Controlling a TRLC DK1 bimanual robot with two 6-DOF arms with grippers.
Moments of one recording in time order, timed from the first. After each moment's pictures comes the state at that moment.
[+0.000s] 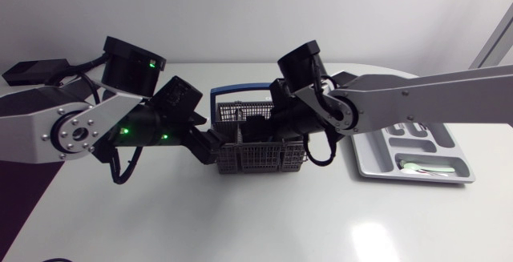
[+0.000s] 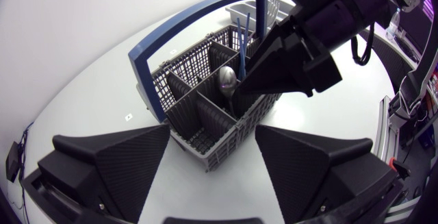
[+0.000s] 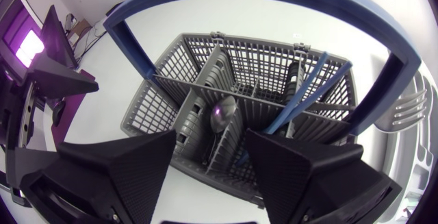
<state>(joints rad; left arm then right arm) -0.51 1.39 0.86 -0.20 0.14 0.23 0.63 1.72 1.08 -0.15 -0.08 0.32</state>
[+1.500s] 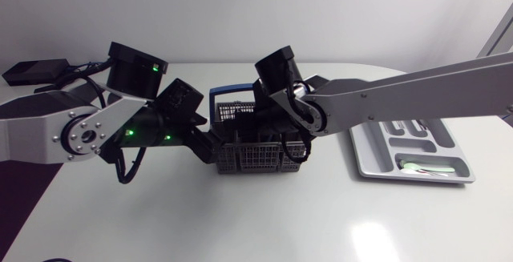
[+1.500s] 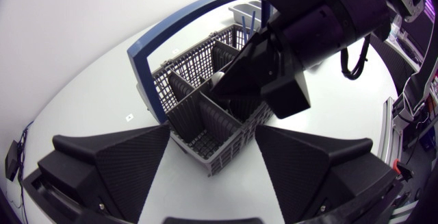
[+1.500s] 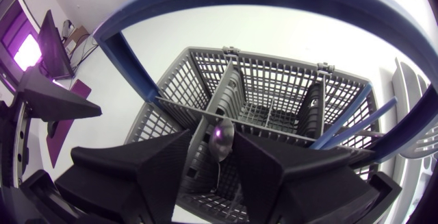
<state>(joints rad) -0.50 1.42 0.84 -0.15 0.14 0.23 0.68 1.84 1.16 -0.06 -0.01 0.36</state>
